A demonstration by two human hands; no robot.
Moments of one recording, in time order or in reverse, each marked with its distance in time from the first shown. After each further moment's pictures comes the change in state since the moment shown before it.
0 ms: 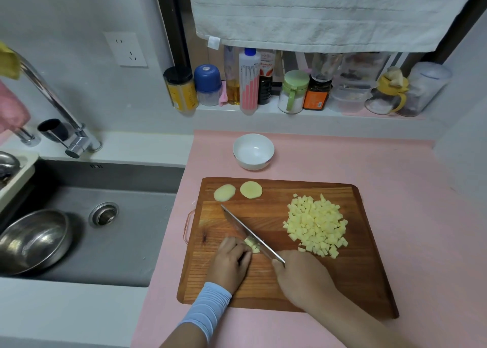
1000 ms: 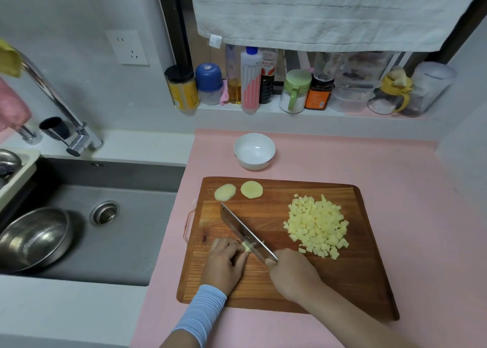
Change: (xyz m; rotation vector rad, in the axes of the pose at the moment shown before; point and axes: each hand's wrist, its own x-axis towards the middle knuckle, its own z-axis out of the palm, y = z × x) left_hand -0.006 0.000 -0.009 0.013 0.016 -0.185; right_hand 0.023 -0.002 0.017 0.115 -0.115 0.089
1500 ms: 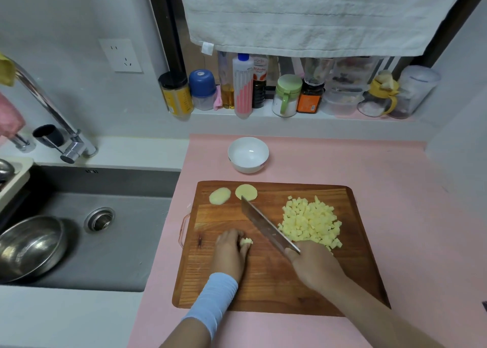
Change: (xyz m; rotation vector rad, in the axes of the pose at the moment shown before) left_hand 0.033 0.030 0.014 -0.018 -0.118 -0.310; right_hand 0.002 0.037 -0.036 0.000 0.117 0.018
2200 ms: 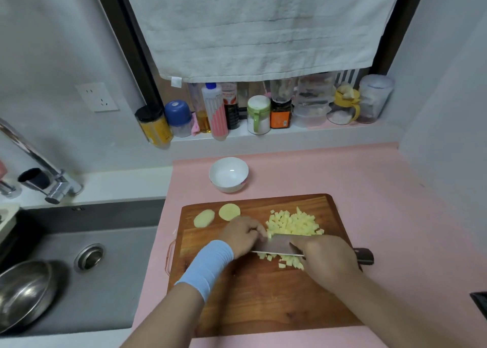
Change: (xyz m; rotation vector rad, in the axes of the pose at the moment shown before) left_hand 0.065 0.113 -0.029 0.084 -0.550 0.171; right_hand -0.002 0.043 -0.055 -0.495 0.268 -0.313
